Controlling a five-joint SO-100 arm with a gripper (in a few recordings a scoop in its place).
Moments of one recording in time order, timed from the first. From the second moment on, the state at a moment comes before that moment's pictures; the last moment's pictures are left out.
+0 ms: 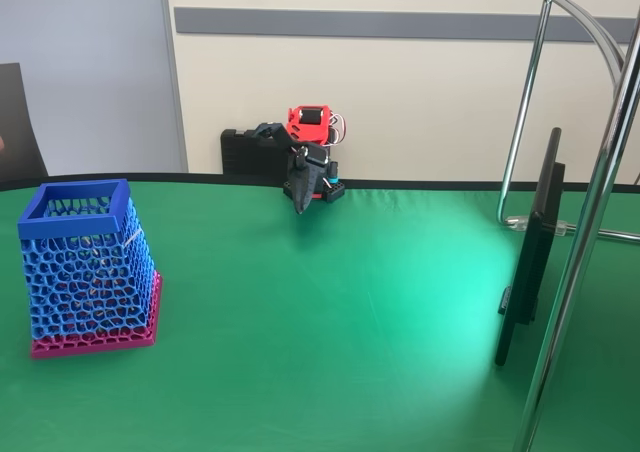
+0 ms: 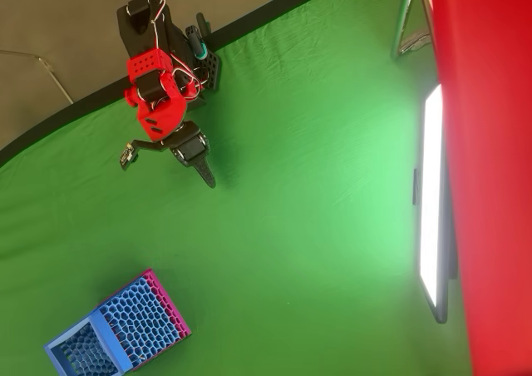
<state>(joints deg) 3.9 190.1 176.2 55.1 -33.8</state>
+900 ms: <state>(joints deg) 2.8 190.1 176.2 51.2 -6.9</state>
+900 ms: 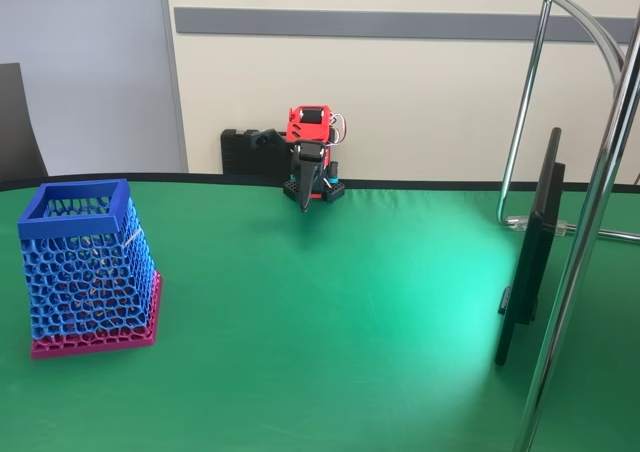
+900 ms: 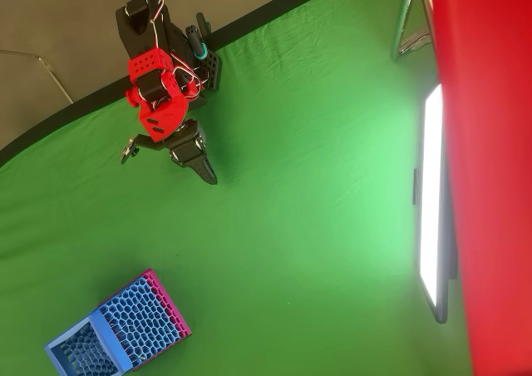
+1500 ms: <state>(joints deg) 2.9 190.1 176.2 51.2 -5.8</state>
